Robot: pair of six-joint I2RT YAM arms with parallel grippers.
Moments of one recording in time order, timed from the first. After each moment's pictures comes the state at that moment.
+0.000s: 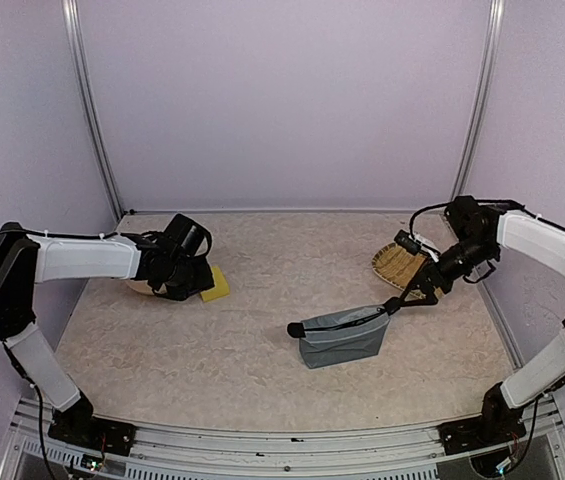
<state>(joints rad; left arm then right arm) -0.62 1.67 1.06 -0.36 -0.21 -0.86 0.19 1.49 1.13 -0.99 -0.70 -0.60</state>
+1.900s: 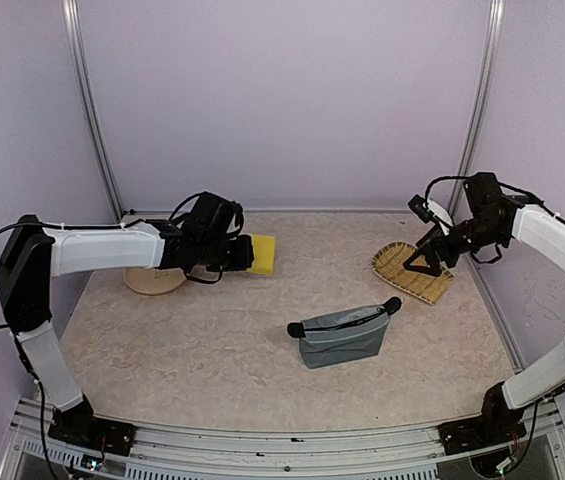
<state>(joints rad) -0.68 1.80 1.26 -0.20 -0.10 -0.59 0.11 1.39 1.18 -0.76 -0.59 -0.58</state>
